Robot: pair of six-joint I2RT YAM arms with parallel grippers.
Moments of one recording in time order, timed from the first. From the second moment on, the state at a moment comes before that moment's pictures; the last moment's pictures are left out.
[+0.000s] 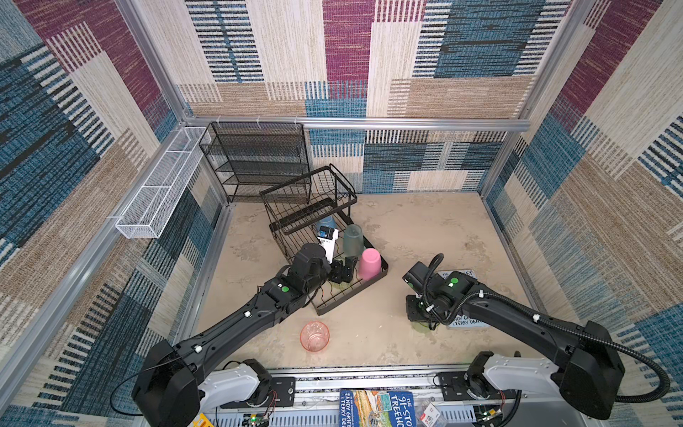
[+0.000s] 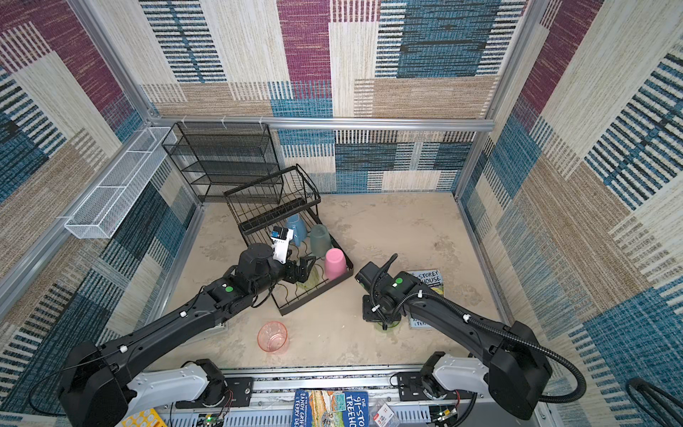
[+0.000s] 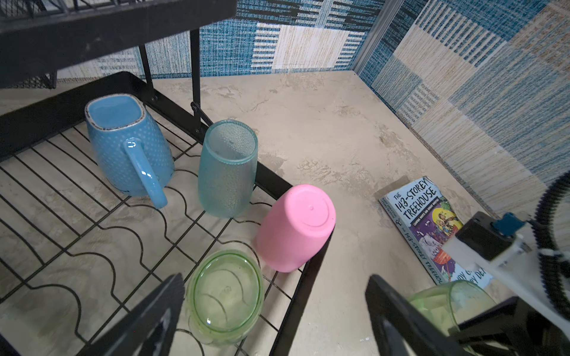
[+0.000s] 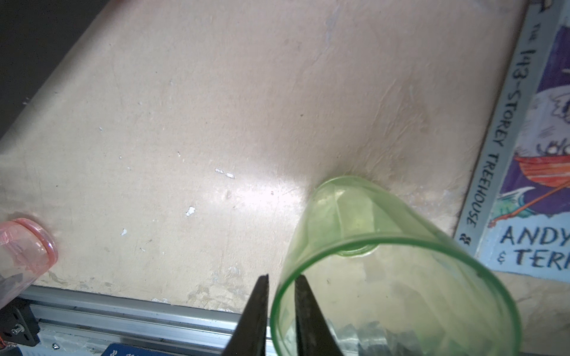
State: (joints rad) left arm -0.69 1.18 0.81 -0.08 -0.07 -0.33; right arm 0.75 1.22 0.86 -0.97 0.00 0.77
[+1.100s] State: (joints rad) left arm -0.69 1.18 0.85 -0.09 0.01 -0.61; right arm 0.72 1.27 1.22 -0.96 0.12 0.60
